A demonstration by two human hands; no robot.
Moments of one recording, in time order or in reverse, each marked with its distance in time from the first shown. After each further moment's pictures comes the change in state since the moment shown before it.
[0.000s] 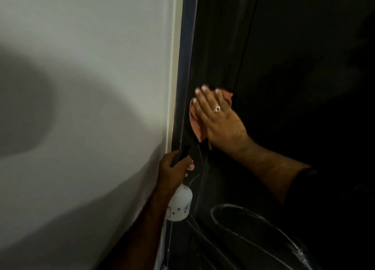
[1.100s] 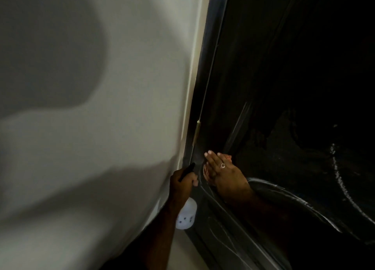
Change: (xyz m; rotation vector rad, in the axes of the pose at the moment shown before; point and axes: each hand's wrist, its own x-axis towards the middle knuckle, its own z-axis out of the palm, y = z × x) left_hand -0.014 -0.217 -0.024 -0.085 0.010 -0.298; right_hand -0.138 -0.224 0.130 0.263 -0.524 -0.395
